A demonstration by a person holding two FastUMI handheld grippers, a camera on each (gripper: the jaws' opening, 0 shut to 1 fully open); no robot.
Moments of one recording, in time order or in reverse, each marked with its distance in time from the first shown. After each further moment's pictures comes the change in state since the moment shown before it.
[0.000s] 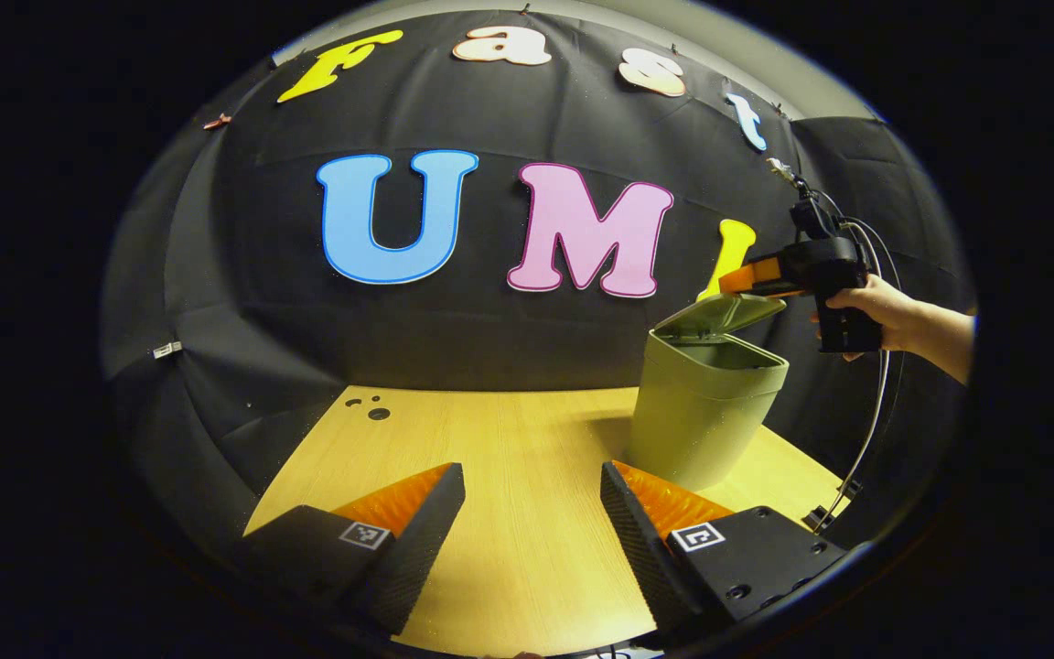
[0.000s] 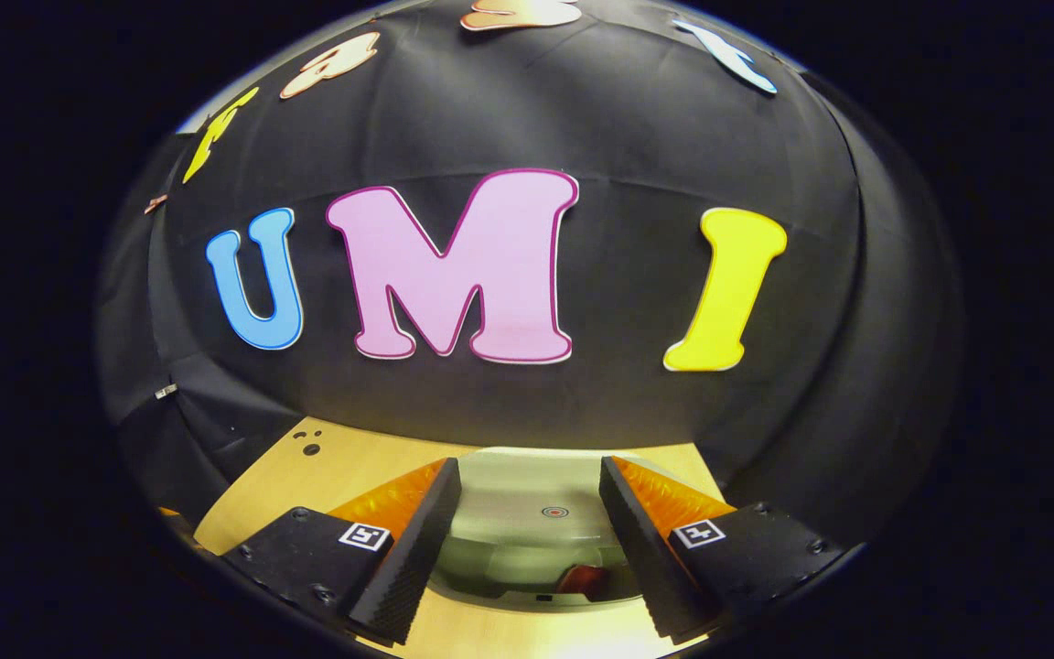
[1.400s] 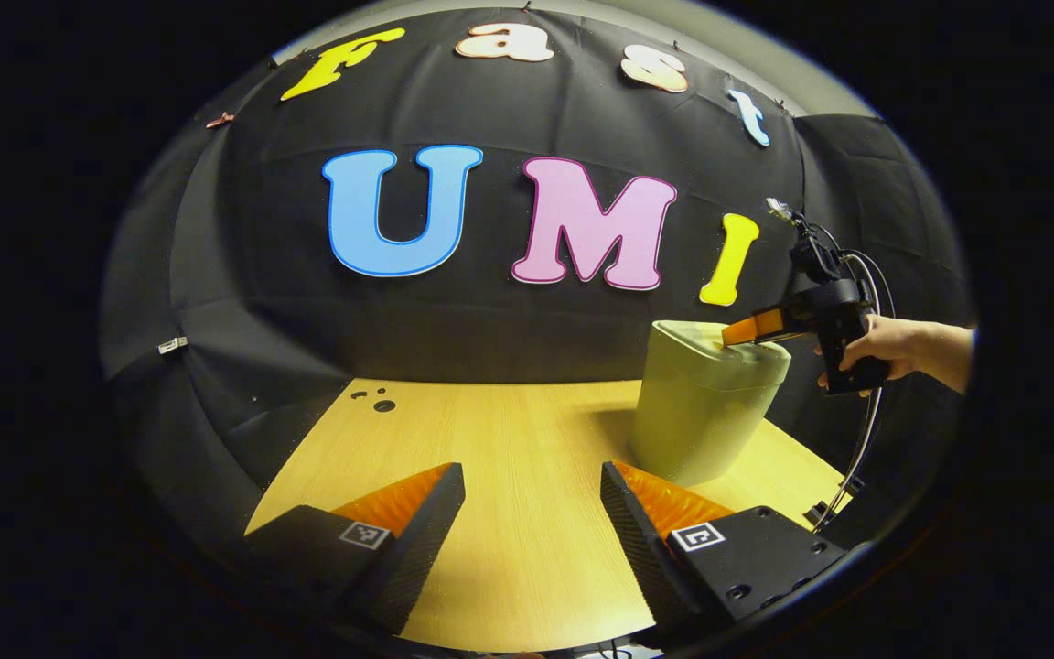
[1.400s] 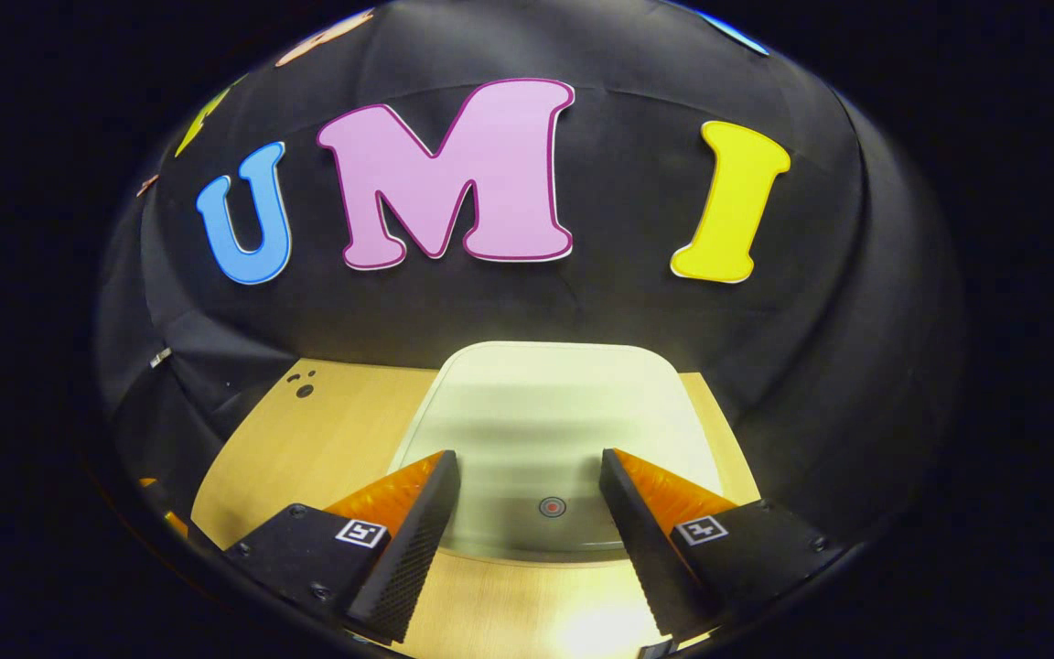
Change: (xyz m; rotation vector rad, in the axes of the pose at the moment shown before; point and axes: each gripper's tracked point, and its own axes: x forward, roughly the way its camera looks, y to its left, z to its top) left arm -0.006 0.001 -0.009 -0.004 0.020 0.014; right arm 0.005 -0.003 -0.089 -0.020 0.190 -0.003
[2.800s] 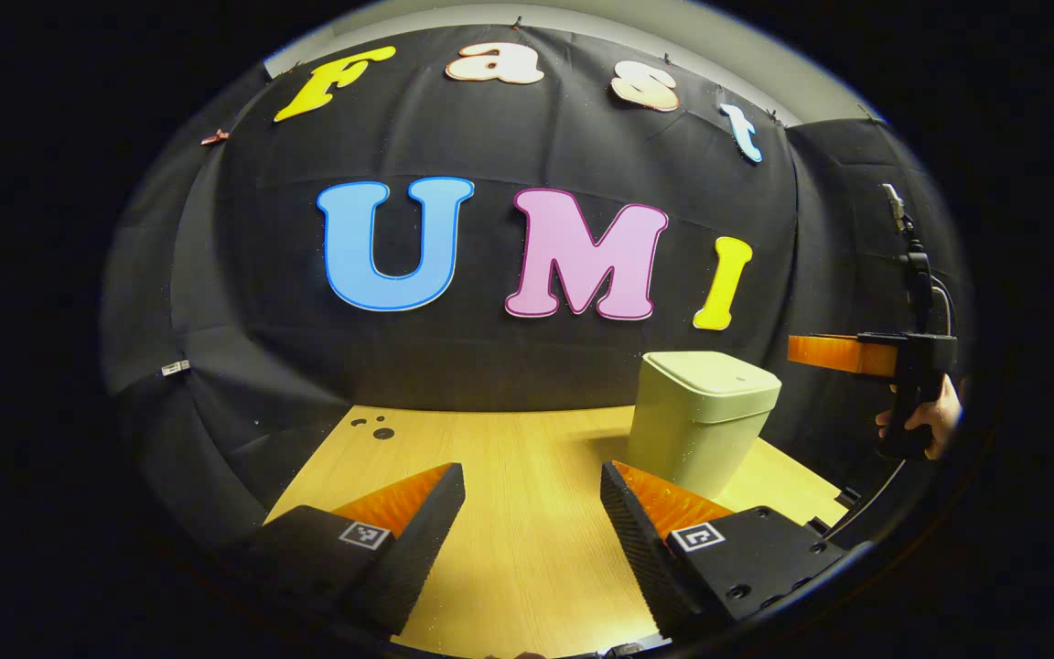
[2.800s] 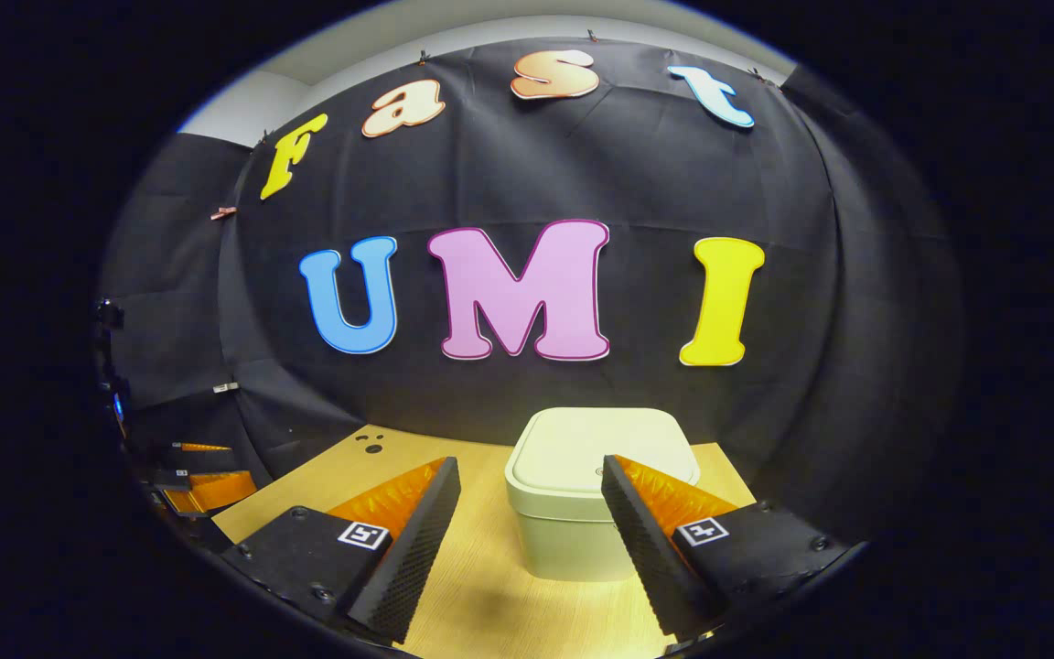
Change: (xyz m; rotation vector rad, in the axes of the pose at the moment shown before) left arm -0.010 -0.021 0.042 0.023 -0.081 0.006; right arm -0.172 0.048 0.000 -0.010 -0.410 0.132
